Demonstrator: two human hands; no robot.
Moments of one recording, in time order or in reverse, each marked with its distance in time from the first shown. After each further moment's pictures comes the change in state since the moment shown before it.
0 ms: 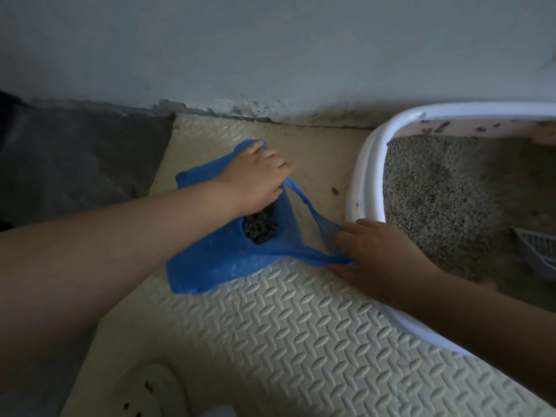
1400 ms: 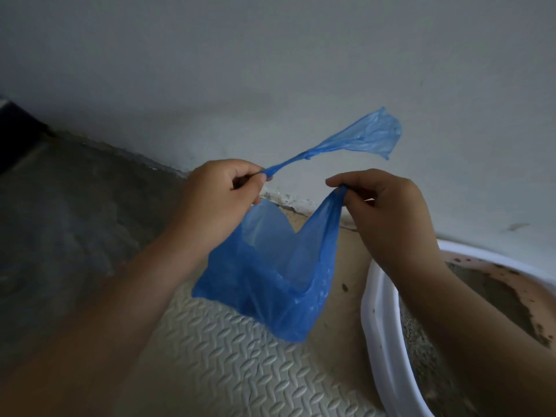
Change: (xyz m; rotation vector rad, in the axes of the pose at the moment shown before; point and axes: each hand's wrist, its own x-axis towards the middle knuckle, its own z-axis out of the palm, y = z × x) left_hand -0.098 -0.108 -0.099 -1.232 0.732 -0.541; right_hand 0.144 -0.105 -0.157 0.454 0.580 0.250
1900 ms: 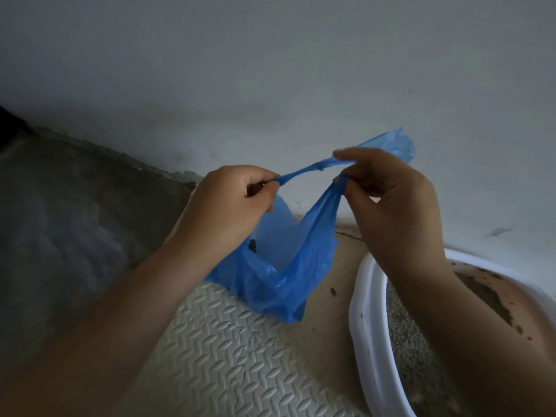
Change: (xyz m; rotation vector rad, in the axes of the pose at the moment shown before) left_hand 0.000 0.011 0.019 0.030 -0.058 0.044; right_hand 0.005 -0.005 -0.012 0.016 0.104 -0.185
